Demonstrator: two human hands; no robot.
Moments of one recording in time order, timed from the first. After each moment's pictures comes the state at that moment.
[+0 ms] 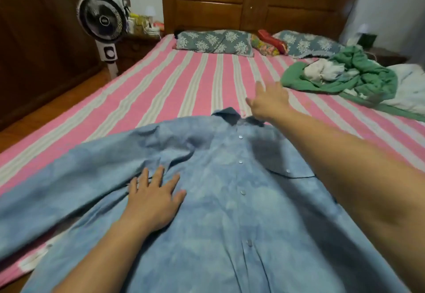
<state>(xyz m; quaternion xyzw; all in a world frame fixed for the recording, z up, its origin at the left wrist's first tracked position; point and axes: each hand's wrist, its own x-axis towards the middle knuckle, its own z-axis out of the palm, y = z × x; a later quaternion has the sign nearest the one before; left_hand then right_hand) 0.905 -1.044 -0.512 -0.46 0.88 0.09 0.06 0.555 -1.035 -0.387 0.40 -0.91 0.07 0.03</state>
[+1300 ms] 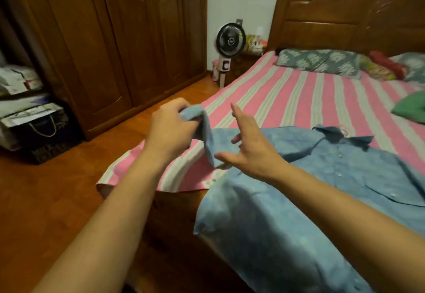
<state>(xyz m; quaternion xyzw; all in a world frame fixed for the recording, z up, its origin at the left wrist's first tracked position) 1.146 -1.000 -0.316 -0.50 0.72 0.17 -0.45 0.950 -0.955 -0.352 0.74 -0.56 0.35 -0.10</state>
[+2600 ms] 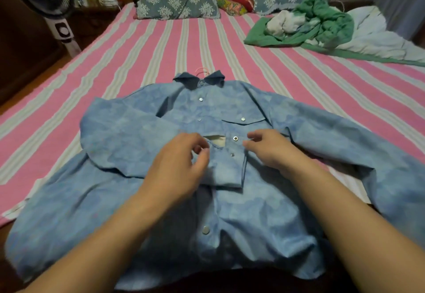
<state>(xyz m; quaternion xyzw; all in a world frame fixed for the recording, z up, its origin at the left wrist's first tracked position) 0.865 -0.879 -0.435 -0.26 0.91 0.24 -0.22 0.670 -0.766 -0.444 0.29 -0.86 0.36 -0.23</state>
